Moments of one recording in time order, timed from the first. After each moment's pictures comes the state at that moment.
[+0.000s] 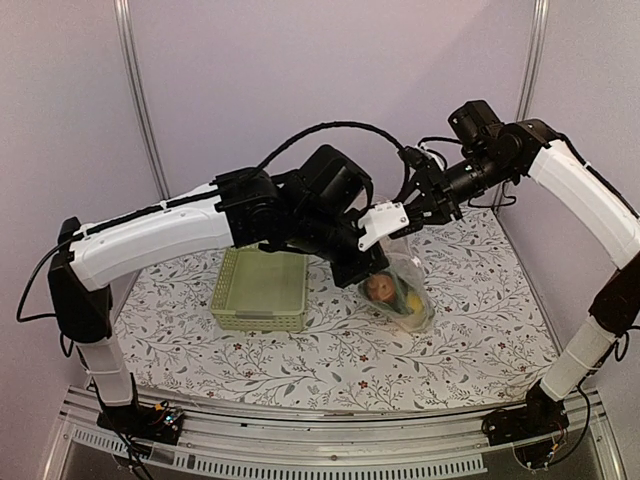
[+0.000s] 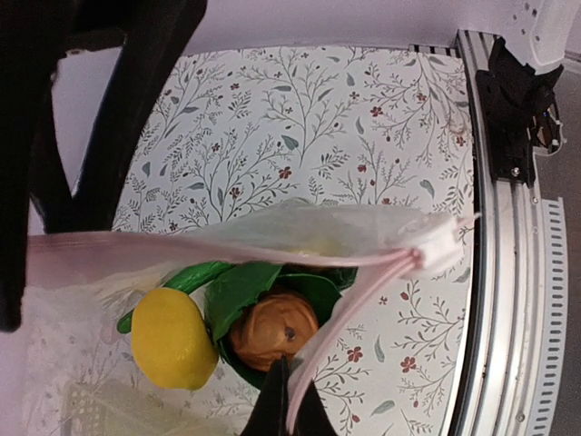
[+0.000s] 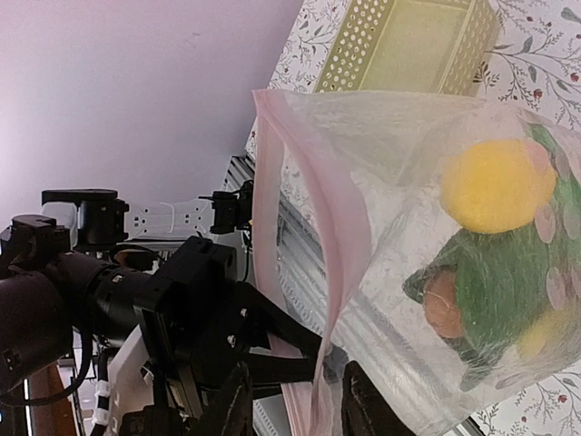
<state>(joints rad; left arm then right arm) -1.16 1.86 1.90 -0.78 -0.01 0.31 0.54 1.63 1.84 -1.16 -0.85 0.39</state>
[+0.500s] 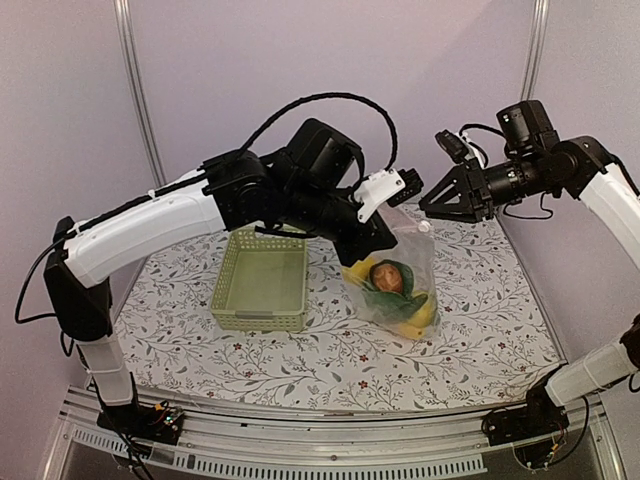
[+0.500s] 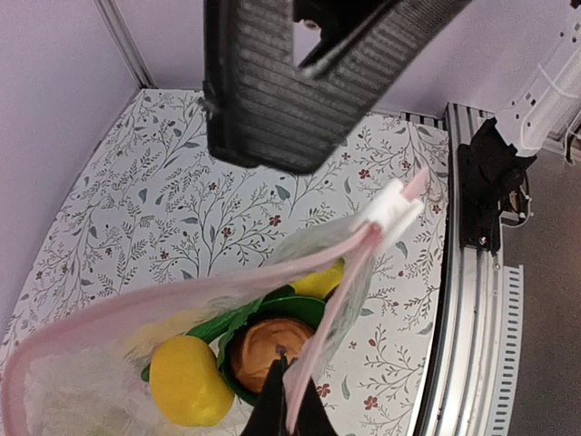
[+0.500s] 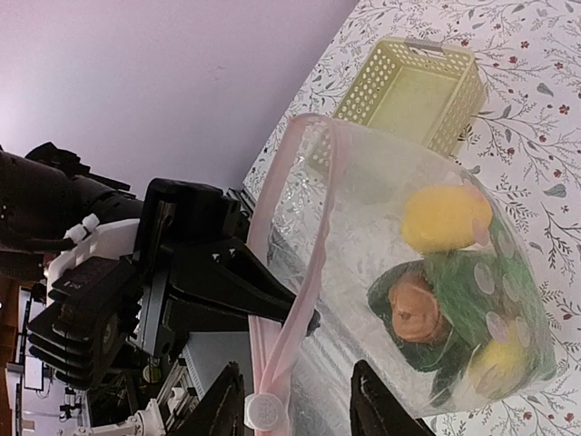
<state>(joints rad) -1.13 1.87 2.00 -0.75 0.09 0.16 0.49 1.37 1.66 -1.04 -0.80 0.36</state>
